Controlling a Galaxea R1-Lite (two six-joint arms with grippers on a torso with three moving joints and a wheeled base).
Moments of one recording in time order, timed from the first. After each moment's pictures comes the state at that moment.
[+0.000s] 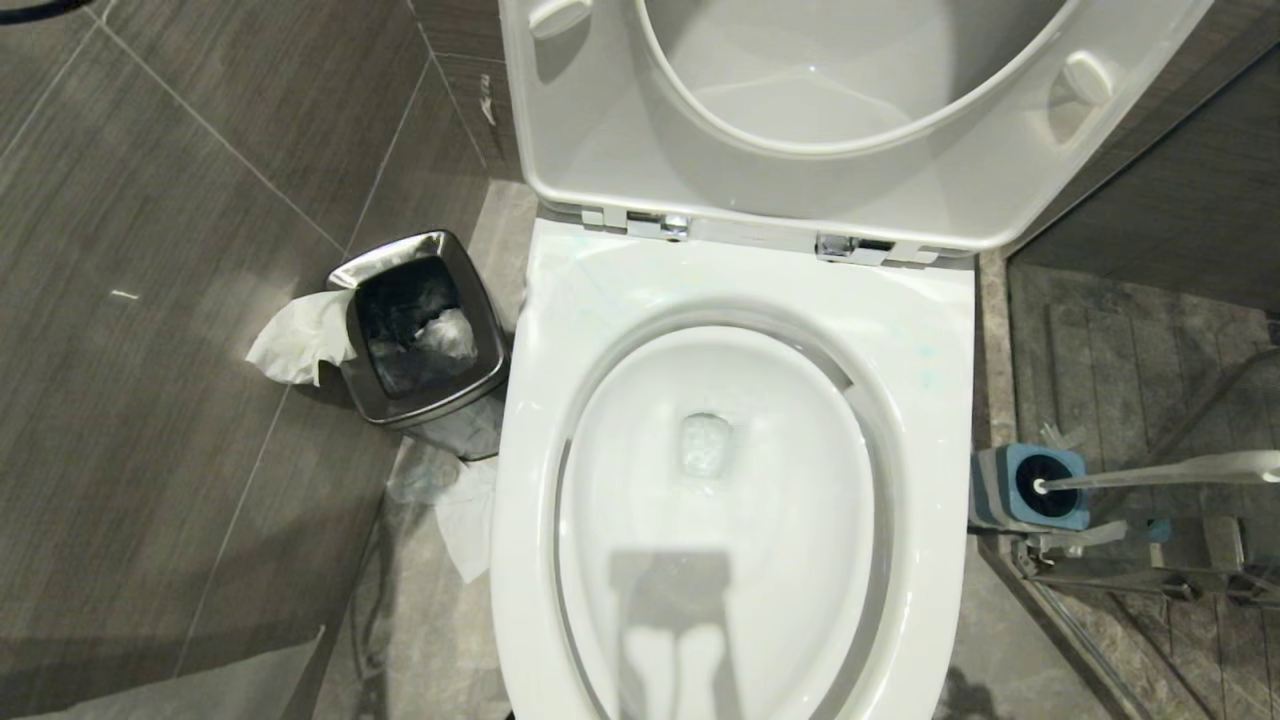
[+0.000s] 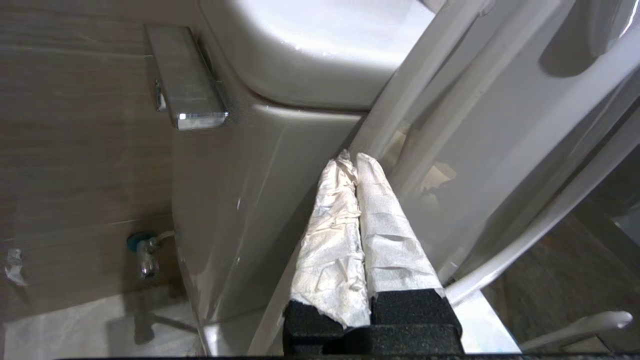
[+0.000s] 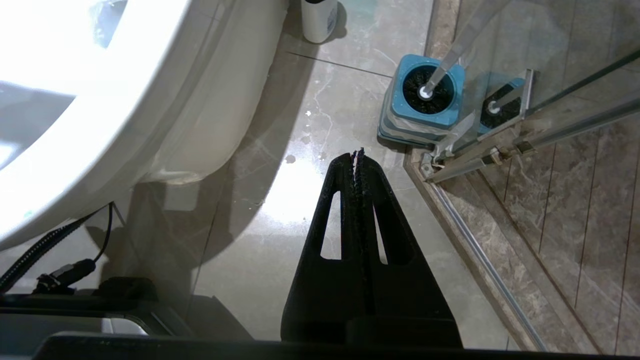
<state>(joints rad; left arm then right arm) -0.52 1.61 -1.86 -0.25 -0.29 0.03 0.00 0.00 0.00 -0.01 0.00 0.01</state>
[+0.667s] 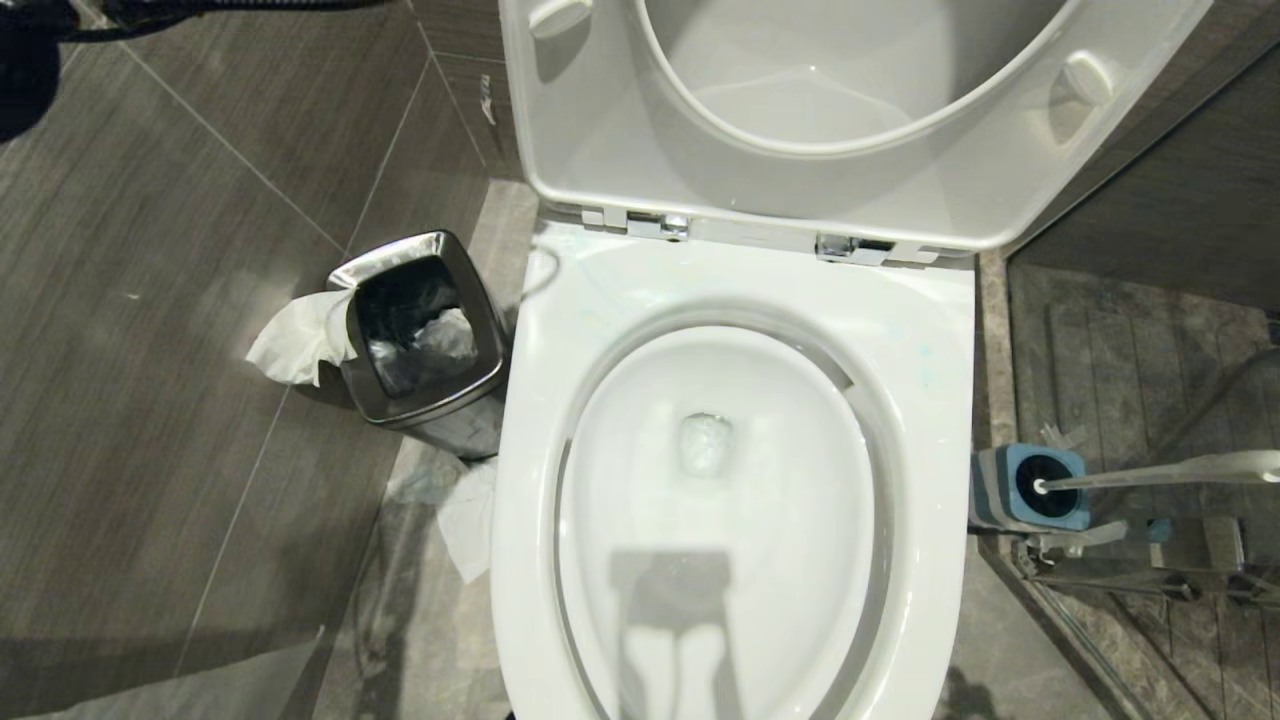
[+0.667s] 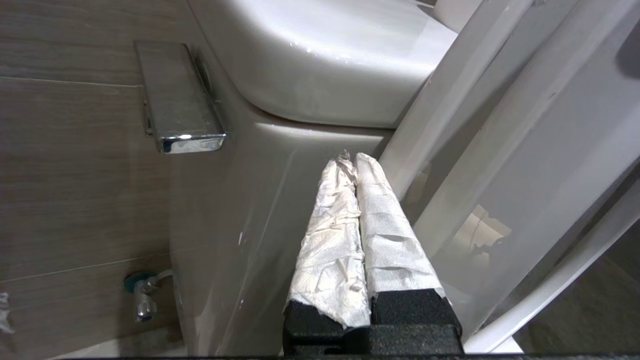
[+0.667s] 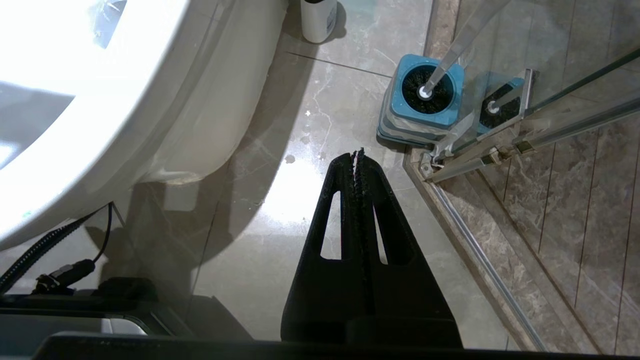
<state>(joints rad) -0.53 1.73 -1.91 -0.43 -0.29 0.03 0.00 0.00 0.00 -0.01 0.00 0.01</state>
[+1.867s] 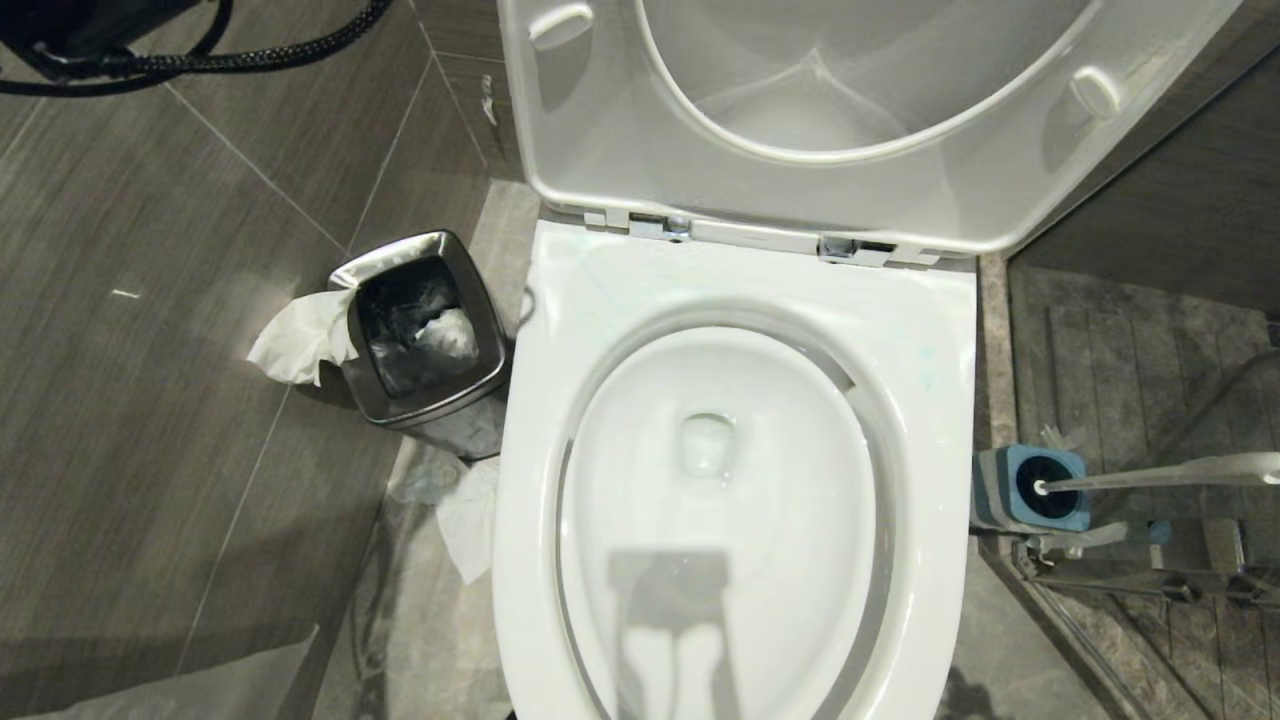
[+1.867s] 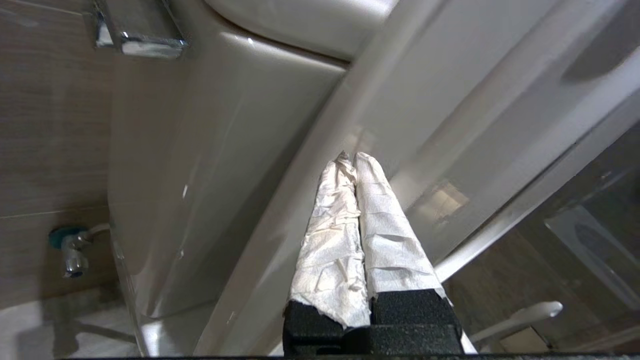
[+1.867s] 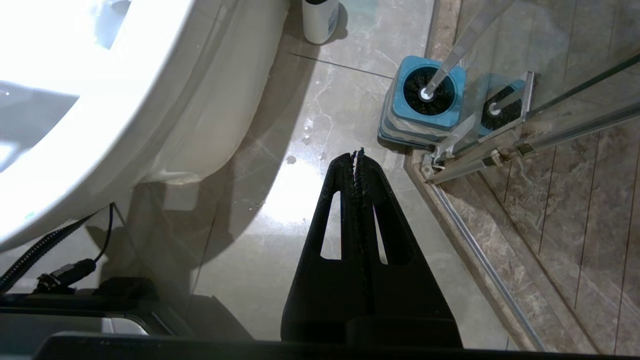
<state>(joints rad) -0.52 1.62 -1.70 -0.43 -0.41 -0.08 0.00 0.00 0.00 -0.01 0.00 0.01</state>
